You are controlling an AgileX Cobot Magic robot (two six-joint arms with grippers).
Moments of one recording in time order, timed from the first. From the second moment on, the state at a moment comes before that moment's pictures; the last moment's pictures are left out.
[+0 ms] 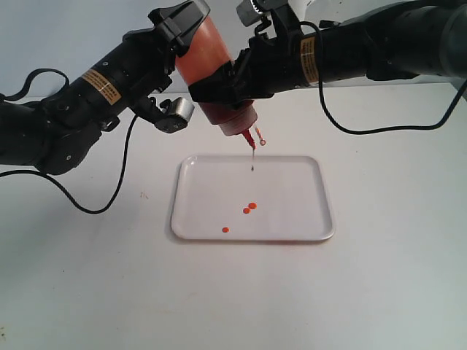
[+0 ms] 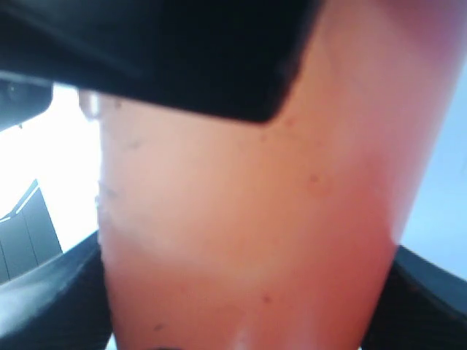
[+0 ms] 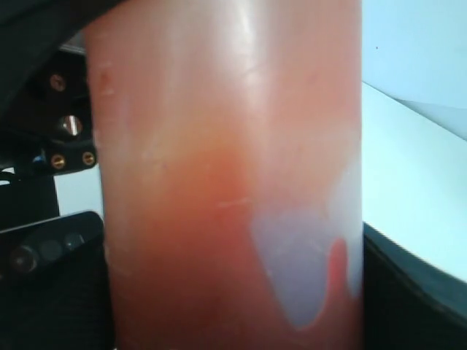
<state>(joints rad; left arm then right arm) -0.34 1.94 -1.04 0.38 -1.10 2.11 0.35 1.98 -1.48 -1.75 -0.74 1.58</state>
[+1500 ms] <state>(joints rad) -0.34 1.94 -1.04 0.39 -1.10 2.11 0.35 1.98 -1.48 -1.74 -0.75 1.54</state>
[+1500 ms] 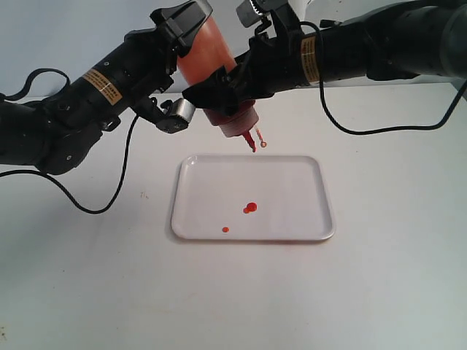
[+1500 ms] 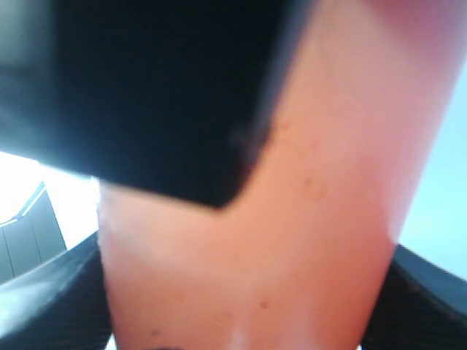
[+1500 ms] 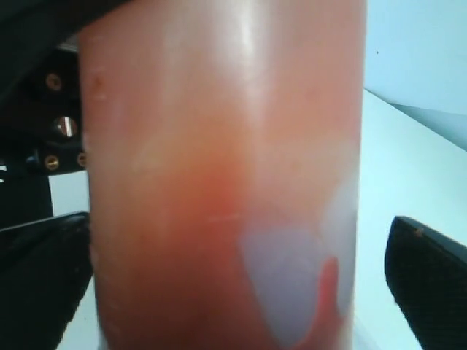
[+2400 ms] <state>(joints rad) -0.34 1.94 -1.04 0.39 -1.10 2.11 0.35 1.98 -1.48 -1.75 -0.72 1.50</state>
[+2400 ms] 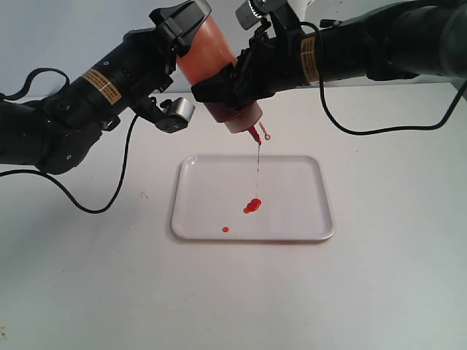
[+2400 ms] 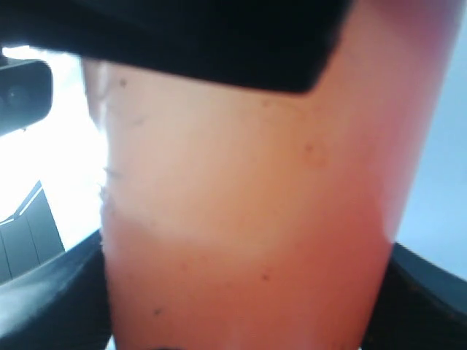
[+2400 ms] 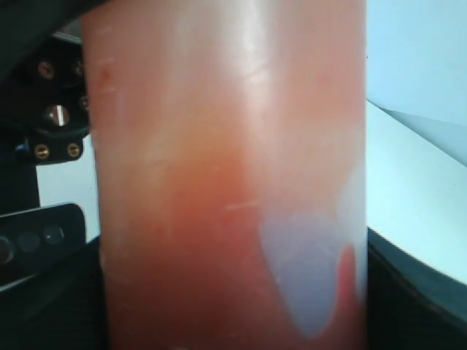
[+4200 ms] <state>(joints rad) -0.33 1.97 -0.63 -0.09 -1.17 0.69 0.02 1.75 -1.46 -1.75 -1.03 1.53</state>
